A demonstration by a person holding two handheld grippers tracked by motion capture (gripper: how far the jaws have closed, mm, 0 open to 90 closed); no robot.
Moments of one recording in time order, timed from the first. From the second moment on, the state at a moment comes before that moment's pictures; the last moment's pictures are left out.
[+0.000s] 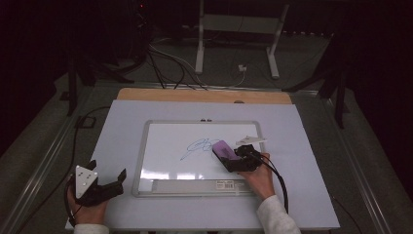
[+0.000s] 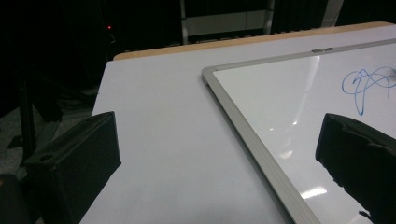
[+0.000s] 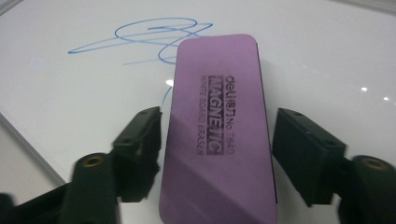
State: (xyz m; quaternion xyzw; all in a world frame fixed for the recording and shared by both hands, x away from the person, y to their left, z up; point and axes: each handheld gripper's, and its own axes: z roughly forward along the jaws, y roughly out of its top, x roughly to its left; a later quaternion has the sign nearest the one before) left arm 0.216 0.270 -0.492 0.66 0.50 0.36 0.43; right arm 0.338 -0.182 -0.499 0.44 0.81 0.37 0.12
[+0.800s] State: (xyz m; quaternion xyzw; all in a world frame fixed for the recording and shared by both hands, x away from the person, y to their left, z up) left arm 0.216 0.270 -0.492 0.66 0.50 0.36 0.43; right arm 0.341 -0.150 -0.503 0.42 0.82 0.37 0.10
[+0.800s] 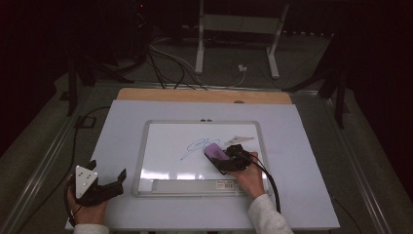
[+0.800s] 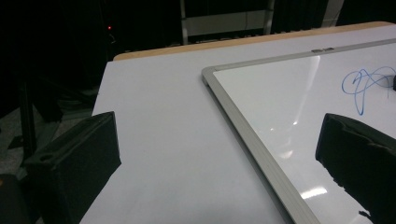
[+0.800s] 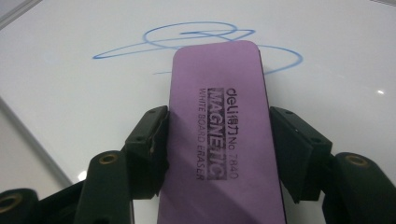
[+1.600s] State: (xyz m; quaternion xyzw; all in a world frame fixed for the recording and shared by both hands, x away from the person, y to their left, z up) left arm 0.216 0.271 -0.492 0.66 0.50 0.37 0.43; right arm 0.346 -0.147 -0.501 0.45 0.82 0.35 0.11
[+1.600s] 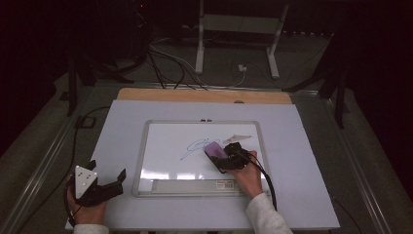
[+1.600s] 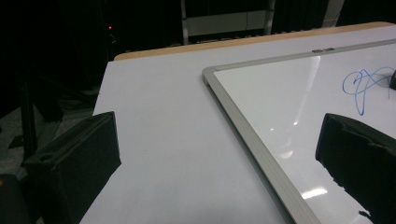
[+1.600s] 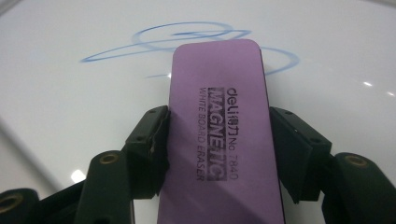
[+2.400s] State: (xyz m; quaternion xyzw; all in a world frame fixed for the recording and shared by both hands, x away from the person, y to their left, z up) left arm 0.216 0.271 -0.492 0.66 0.50 0.36 0.44; right arm 0.369 -0.163 -0.499 0.51 0.78 0.32 0.14
